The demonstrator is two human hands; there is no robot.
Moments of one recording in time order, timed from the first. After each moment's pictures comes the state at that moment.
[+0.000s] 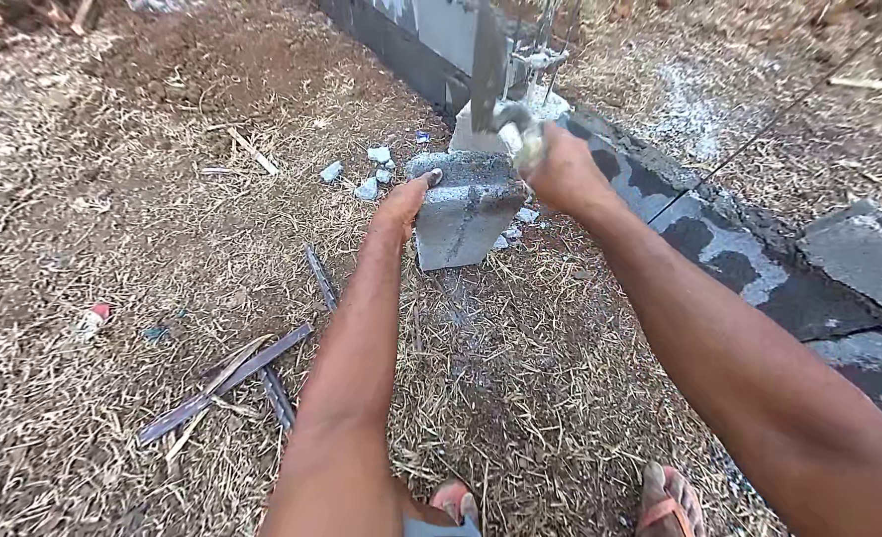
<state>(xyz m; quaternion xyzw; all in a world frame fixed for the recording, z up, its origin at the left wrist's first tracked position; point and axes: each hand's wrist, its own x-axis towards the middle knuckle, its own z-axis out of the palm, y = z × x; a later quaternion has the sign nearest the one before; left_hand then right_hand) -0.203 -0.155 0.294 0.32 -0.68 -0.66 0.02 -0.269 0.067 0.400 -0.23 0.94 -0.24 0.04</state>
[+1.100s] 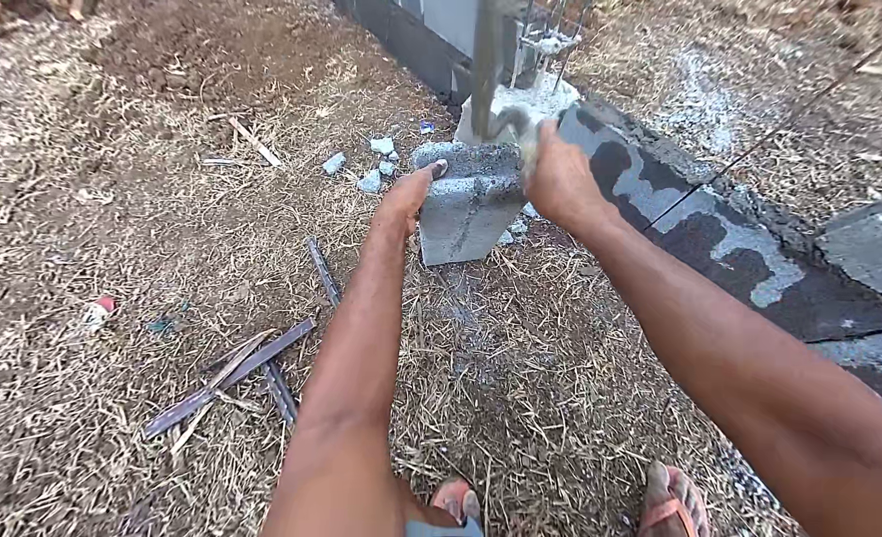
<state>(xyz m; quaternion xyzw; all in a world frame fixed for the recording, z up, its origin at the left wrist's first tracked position) -0.202 -0.158 0.289 0.32 -0.66 -0.67 0.02 -0.254 0.056 0.382 -0.23 0.95 -0.19 0.03</state>
